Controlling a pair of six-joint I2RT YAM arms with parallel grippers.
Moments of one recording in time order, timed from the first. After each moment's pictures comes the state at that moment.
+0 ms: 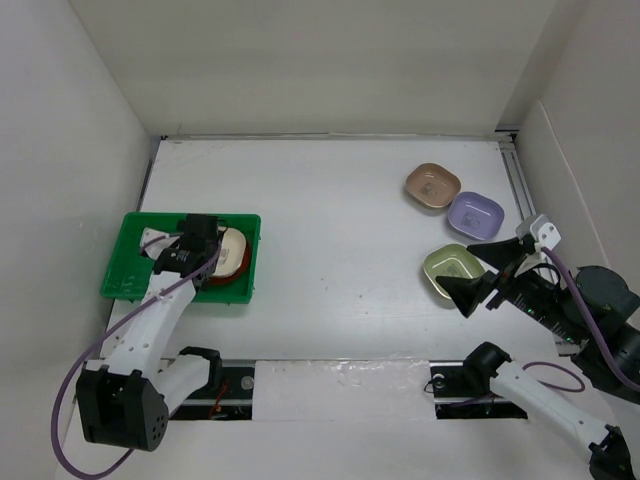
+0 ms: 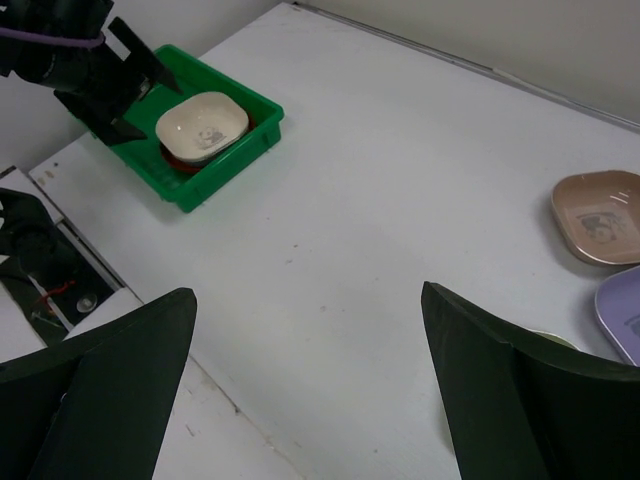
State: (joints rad) left arm -0.15 1.01 0.77 -0.77 -0.52 -1.41; right arm 0.66 0.46 1.16 -0.80 -0.08 0.10
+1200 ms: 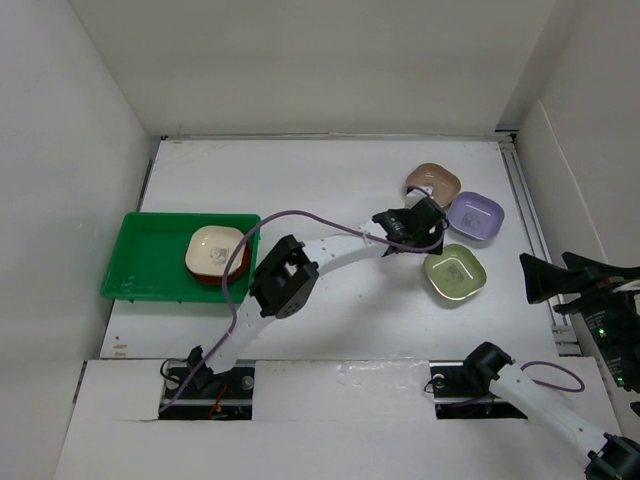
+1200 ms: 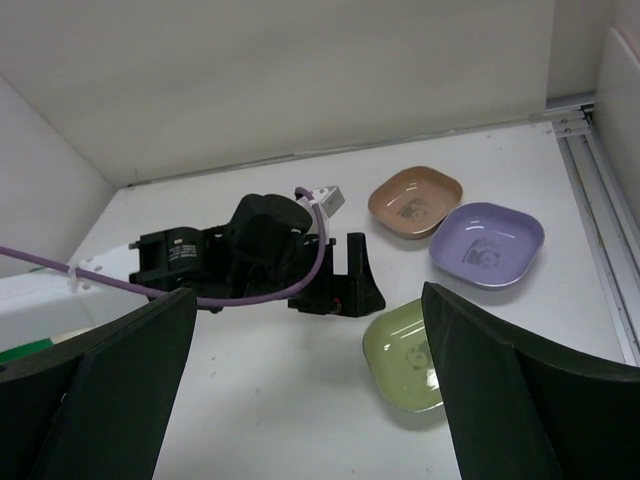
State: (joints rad) left arm -1.05 2.36 2.05 -0.53 -0.25 -0.74; right arm 0.66 0.34 1.36 -0.96 0.50 0.30
